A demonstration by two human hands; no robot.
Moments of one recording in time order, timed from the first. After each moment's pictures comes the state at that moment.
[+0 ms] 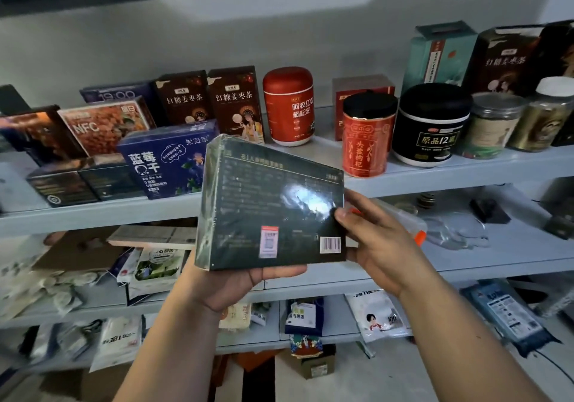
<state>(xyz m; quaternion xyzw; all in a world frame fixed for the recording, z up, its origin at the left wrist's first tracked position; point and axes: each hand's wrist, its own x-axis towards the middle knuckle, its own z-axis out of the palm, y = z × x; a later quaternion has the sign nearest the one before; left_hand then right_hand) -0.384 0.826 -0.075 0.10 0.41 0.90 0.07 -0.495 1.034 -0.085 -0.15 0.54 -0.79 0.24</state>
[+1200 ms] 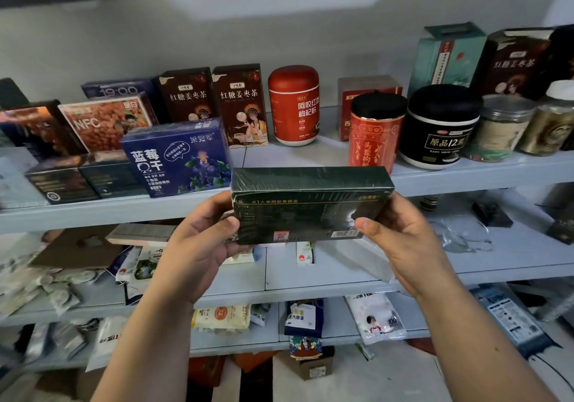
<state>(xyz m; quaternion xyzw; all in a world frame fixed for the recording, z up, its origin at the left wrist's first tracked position) -0.378 0.790 -0.075 -0.04 0.62 0.77 -0.17 -0.509 1.047 -0.102 -0.21 0.61 -0.76 0.07</state>
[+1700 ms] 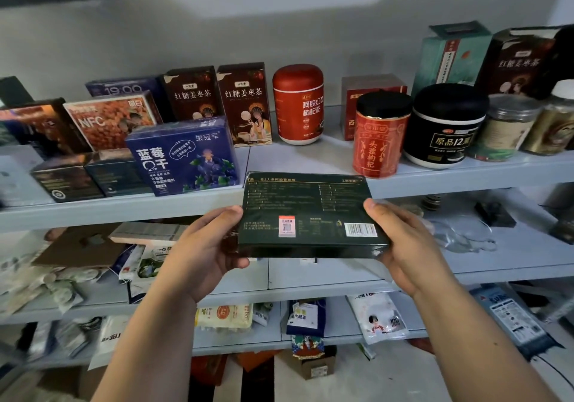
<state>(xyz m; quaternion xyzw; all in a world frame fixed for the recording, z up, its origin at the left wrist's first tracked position) -0.378 0.791 -0.069 -0.16 0.59 0.78 -0.12 -0.502 1.034 -0.088 -0.08 0.58 -0.80 0.15</state>
